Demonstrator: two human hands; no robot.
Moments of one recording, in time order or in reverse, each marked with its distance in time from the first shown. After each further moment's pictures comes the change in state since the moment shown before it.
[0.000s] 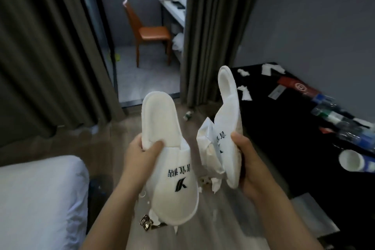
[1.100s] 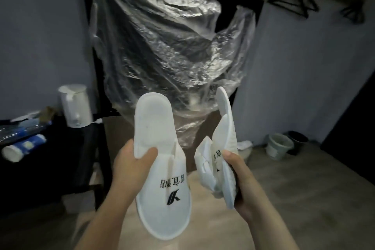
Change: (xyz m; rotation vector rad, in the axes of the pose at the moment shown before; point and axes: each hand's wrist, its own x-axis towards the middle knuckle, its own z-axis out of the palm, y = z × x) left_hand -0.595 0.079 0.253 -0.046 -1.485 0.422; right_hand -0.686 0.132 -0.167 0.261 1.359 -0.751
